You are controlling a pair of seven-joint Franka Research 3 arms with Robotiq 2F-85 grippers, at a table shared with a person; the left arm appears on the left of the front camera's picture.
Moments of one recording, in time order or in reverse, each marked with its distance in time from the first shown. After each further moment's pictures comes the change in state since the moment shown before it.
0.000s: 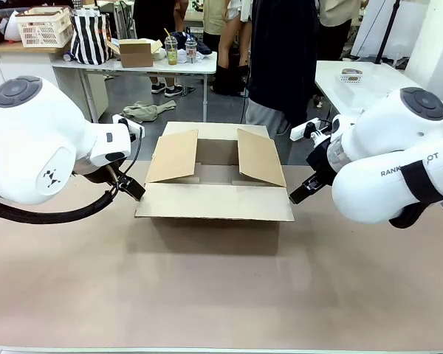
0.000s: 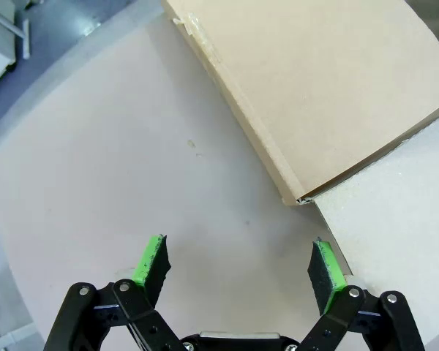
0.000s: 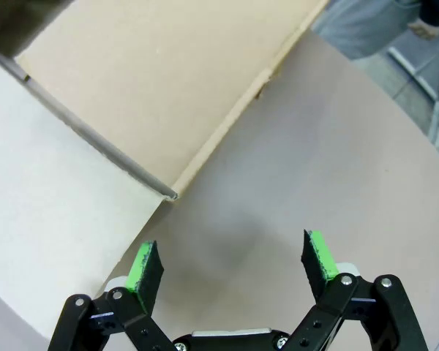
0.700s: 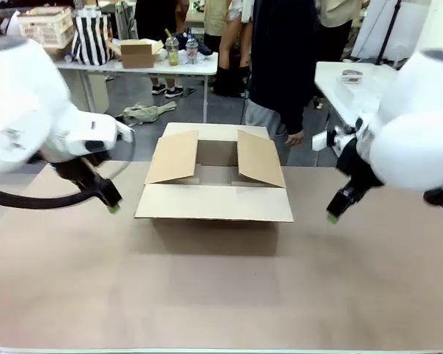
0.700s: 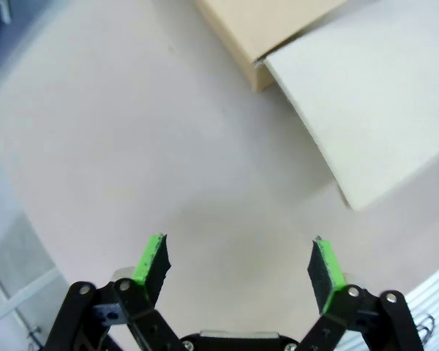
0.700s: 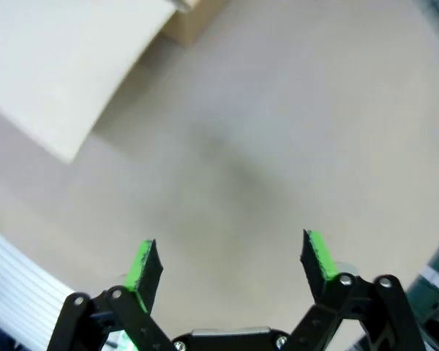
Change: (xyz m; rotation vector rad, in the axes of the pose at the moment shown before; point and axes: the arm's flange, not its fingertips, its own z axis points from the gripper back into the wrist) left arm -0.011 -0.008 0.091 -0.071 0.212 -0.045; right arm -0.026 -0.008 0.096 0.059 0.318 0.012
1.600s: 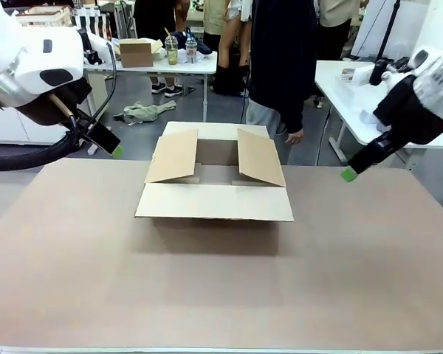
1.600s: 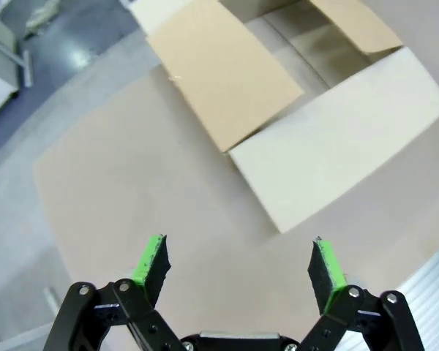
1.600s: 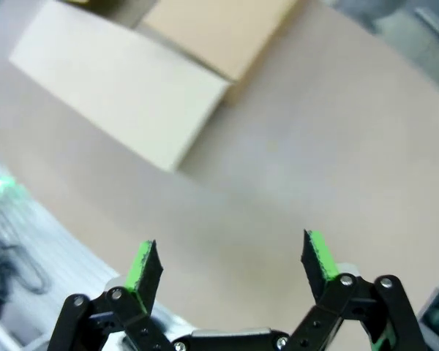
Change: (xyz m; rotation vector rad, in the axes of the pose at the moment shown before) left arm 0.003 -0.026 0.106 0.006 -0.299 0.001; right arm -0.010 -0.003 0.082 0.199 -0.220 -0.118
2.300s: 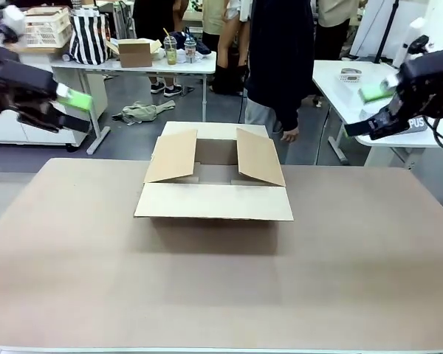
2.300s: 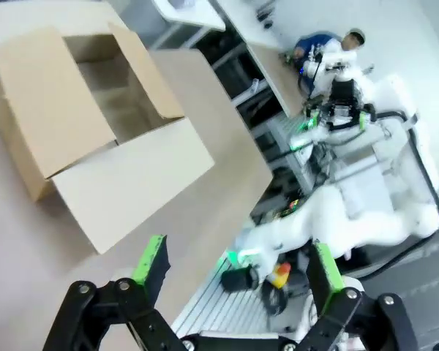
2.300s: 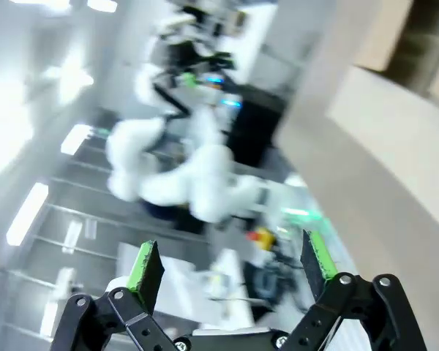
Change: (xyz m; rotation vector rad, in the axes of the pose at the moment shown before) left arm -0.055 0.103 0.019 -0.866 -0.328 0.447; right arm -0.004 -0.051 0.028 1.113 -0.232 -0.307
